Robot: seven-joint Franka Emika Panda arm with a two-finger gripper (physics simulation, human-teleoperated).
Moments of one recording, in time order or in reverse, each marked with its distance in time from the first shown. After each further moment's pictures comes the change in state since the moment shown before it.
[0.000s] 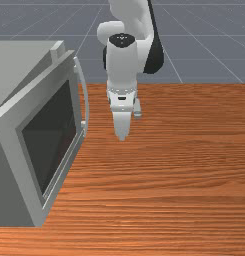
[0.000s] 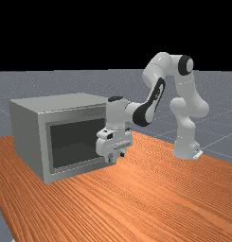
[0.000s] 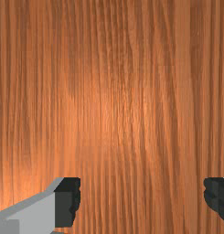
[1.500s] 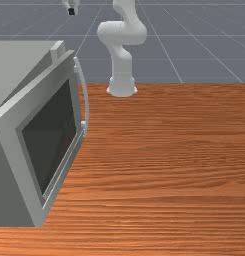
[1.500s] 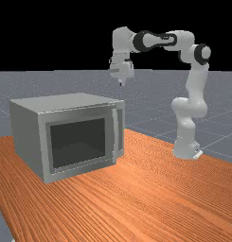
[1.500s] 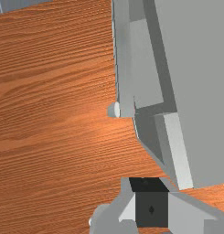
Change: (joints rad) arm -0.241 -0.676 -0.096 0.019 0.004 -0.723 1.454
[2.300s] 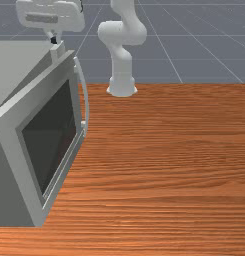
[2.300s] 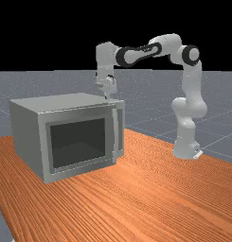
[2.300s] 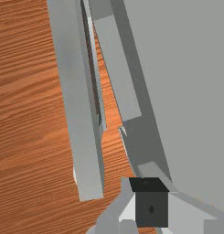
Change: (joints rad) arm -0.025 0.254 -0.020 0.097 -0.046 0.109 0.037
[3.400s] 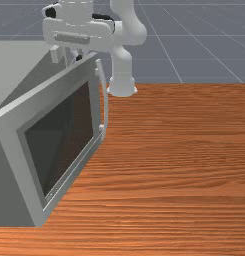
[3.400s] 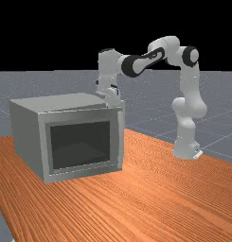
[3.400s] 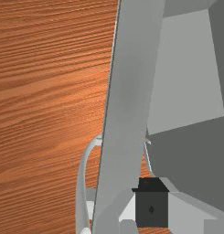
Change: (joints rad) arm -0.045 0.093 0.228 0.010 -0.031 0.090 0.138
